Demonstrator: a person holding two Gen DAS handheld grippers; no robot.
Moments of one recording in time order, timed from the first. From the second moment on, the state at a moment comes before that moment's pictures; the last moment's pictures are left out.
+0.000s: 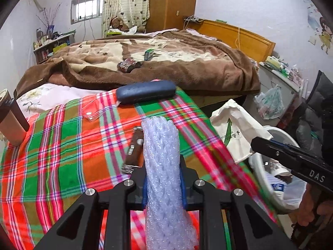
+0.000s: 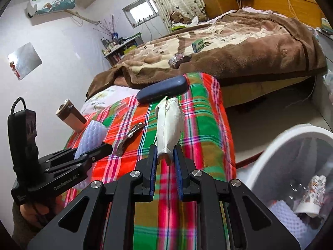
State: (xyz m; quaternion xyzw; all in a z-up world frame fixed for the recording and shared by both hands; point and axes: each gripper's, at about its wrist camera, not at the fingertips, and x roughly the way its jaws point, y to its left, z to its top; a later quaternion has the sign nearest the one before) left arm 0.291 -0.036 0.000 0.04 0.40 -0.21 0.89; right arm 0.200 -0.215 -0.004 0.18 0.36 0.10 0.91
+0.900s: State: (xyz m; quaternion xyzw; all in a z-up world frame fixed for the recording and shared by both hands) left arm 0.236 -0.028 0.018 0.04 0.39 -0.18 0.90; right arm 0.148 -0.278 0.013 0.20 0.33 0.06 0.92
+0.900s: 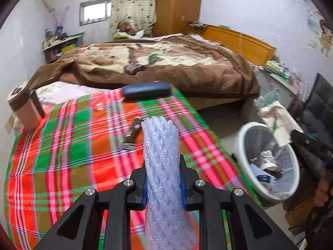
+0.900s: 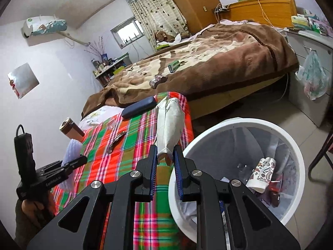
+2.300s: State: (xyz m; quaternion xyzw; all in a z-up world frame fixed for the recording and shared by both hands) left arm 0.345 -0.063 -0.051 0.11 0.43 -0.18 0.88; right arm 0.177 -0.267 -0.008 0.20 0.36 0.09 0.91
